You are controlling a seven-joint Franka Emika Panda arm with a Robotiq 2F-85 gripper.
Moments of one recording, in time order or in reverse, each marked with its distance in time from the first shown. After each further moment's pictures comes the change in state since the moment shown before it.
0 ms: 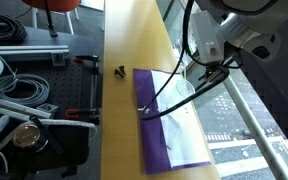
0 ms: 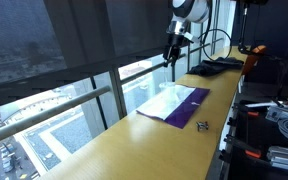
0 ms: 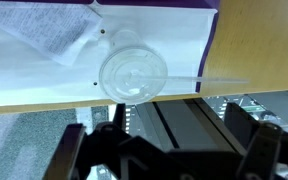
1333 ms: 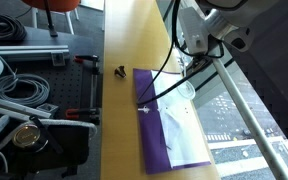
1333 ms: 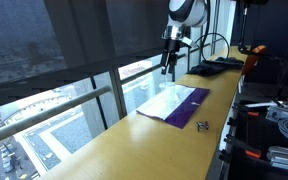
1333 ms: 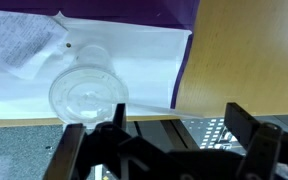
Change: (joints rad) arm 0.066 0.003 0.014 -0.044 0.000 0.000 -0.005
